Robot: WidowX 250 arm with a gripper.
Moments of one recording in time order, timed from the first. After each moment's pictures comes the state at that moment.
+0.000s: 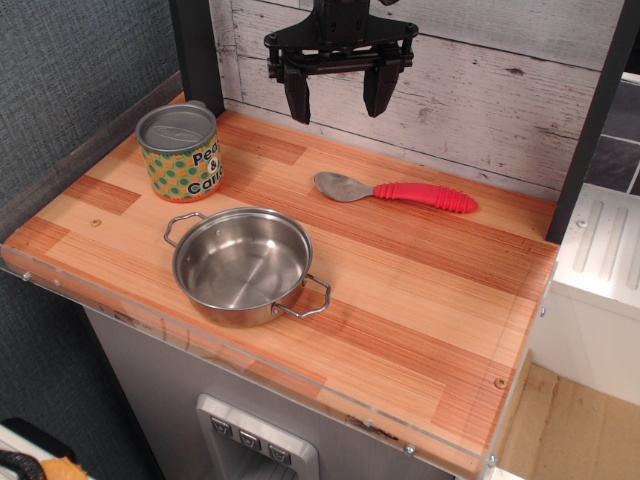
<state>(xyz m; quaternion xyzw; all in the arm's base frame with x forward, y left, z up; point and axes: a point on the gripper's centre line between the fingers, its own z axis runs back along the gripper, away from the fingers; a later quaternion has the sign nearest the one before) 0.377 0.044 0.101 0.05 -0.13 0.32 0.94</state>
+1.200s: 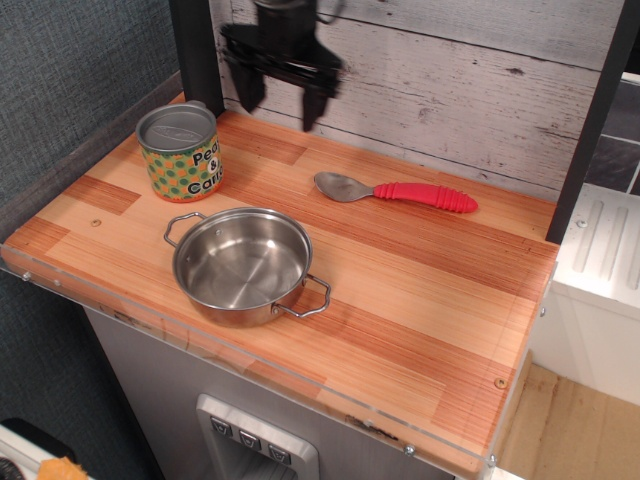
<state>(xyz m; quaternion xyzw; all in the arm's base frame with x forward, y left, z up) 0.387 0.111 0.072 0.07 -0.10 0.01 0.99</state>
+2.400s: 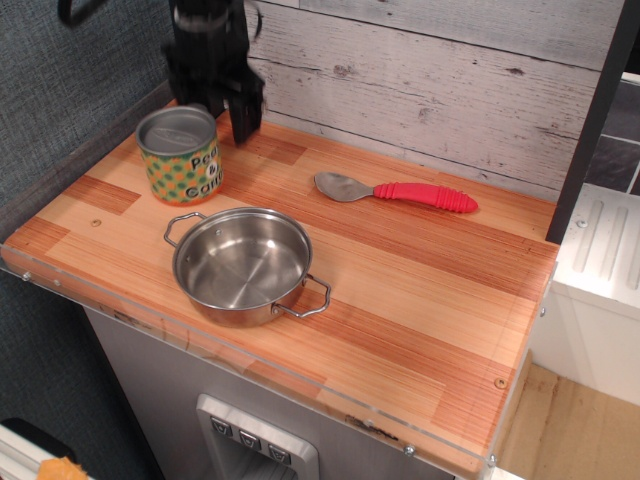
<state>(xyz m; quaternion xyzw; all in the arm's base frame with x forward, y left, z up) 0.373 0.159 0.039 0.05 -0.08 -0.02 1.00</state>
